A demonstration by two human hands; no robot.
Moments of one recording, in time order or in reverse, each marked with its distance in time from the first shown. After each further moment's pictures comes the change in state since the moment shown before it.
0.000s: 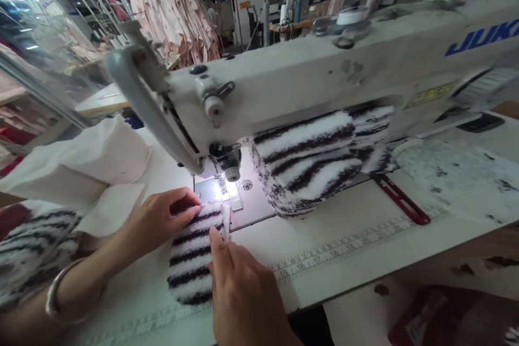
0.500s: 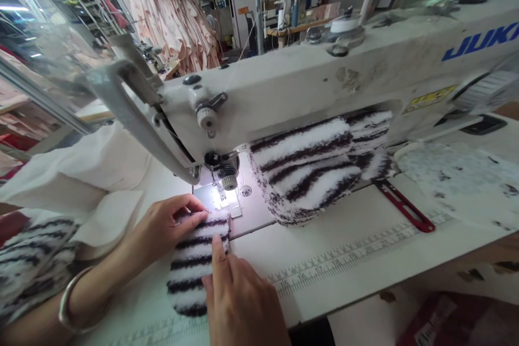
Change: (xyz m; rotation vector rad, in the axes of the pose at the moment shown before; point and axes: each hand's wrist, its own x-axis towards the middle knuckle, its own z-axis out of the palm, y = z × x) left_hand 0.003 -0.006 0.010 0.052 0.062 0.107; right_hand -0.003 -0.004 0.002 -0.118 0.091 0.055
